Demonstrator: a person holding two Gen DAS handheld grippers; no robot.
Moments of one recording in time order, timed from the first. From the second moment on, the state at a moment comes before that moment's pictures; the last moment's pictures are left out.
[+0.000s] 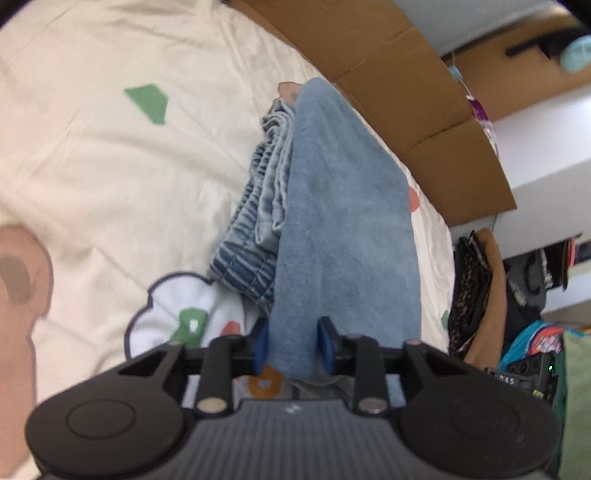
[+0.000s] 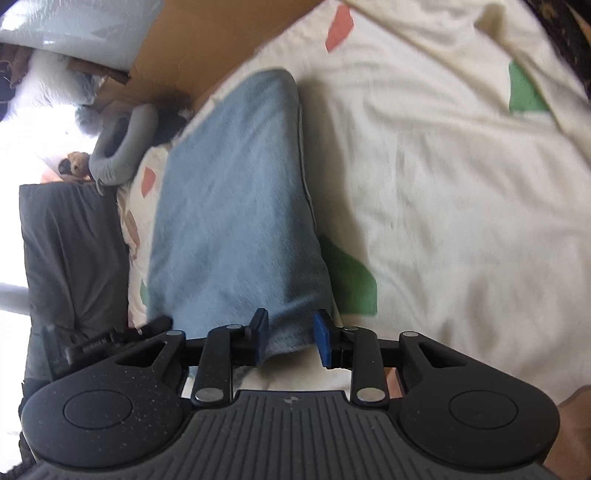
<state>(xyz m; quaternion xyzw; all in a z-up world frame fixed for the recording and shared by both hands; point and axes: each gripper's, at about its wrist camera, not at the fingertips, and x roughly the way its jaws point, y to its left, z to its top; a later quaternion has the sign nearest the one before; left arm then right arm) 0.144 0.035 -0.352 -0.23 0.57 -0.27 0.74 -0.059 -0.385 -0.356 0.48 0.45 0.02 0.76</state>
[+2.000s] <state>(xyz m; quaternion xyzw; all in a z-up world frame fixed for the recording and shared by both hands) 0.135 0.034 -0.269 -0.12 0.54 -0.36 0.75 -0.001 -0.389 -0.363 0.43 0.43 -0.02 0.79</state>
